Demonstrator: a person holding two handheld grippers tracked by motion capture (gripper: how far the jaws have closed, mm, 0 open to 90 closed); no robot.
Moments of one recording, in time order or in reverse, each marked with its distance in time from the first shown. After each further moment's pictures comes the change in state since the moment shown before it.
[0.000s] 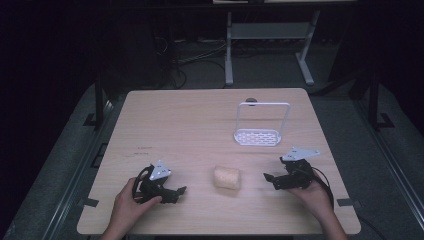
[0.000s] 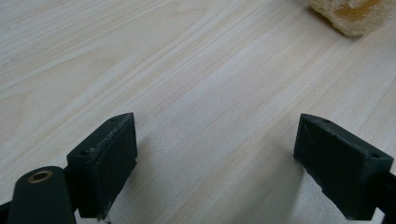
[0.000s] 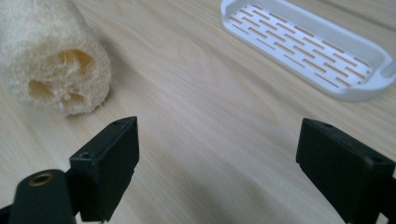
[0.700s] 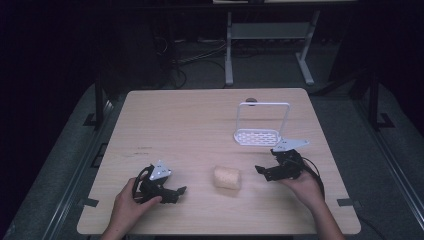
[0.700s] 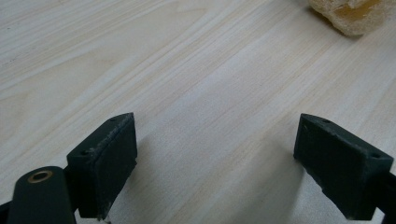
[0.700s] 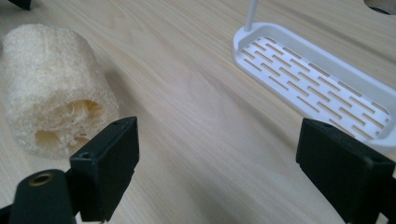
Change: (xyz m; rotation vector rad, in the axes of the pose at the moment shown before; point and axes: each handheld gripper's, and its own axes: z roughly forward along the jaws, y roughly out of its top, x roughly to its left) left arm 0.000 0.000 0.000 0.000 0.000 0.000; right arm 0.002 0.029 0.015 -0.014 0.035 -0.036
